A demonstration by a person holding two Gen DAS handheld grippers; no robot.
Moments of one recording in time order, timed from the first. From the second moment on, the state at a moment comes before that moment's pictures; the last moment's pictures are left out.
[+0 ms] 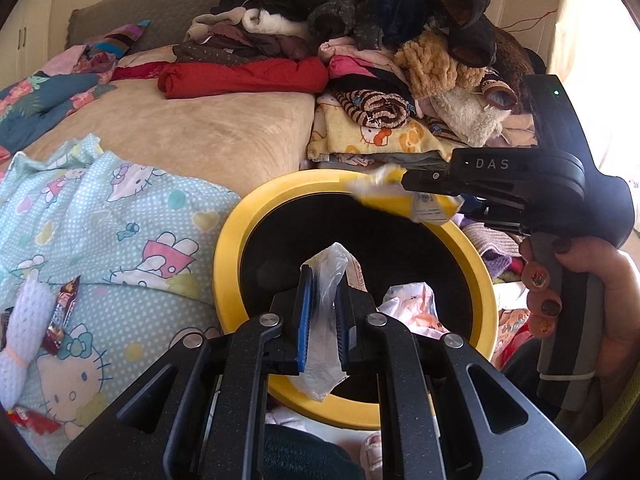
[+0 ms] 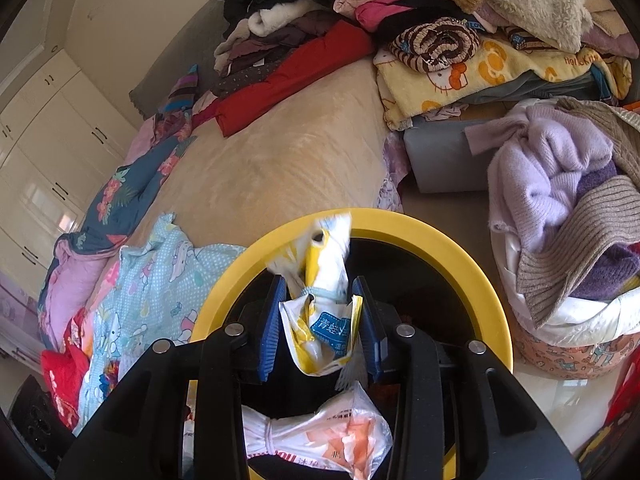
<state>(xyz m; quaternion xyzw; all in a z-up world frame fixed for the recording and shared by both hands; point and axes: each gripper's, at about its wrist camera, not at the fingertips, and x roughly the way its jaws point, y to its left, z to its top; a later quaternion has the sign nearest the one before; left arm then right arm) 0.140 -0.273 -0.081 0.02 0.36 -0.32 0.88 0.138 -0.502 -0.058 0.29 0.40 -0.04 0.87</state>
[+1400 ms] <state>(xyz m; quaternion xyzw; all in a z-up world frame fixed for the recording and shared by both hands) 0.129 -0.128 -0.027 -0.05 0.27 -0.17 0.94 0.131 -0.385 -0.002 0.17 0.31 0.04 0.93</state>
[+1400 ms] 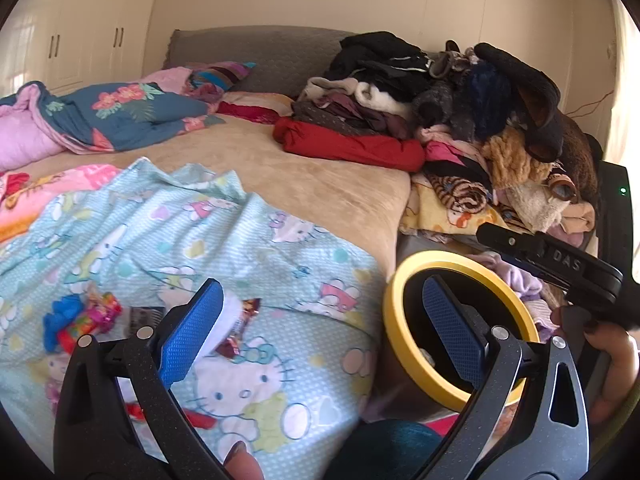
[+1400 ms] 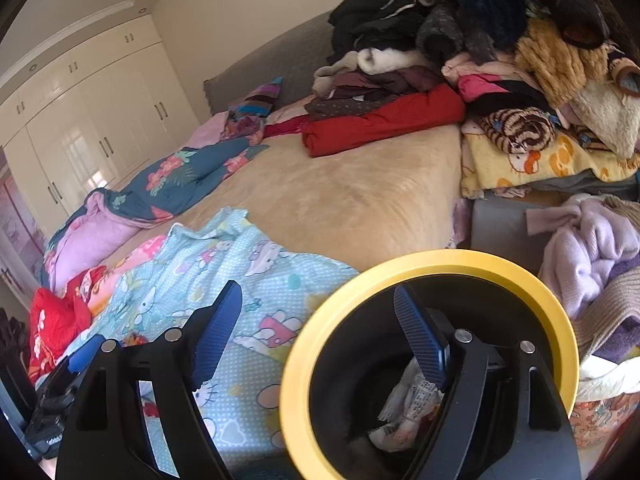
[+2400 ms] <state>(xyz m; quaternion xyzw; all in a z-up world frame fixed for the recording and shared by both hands) 0.136 -0.015 -0.019 -0.08 0.25 -0.07 0.96 0.118 -0.236 -0.003 0.09 0.34 0.17 0.92</state>
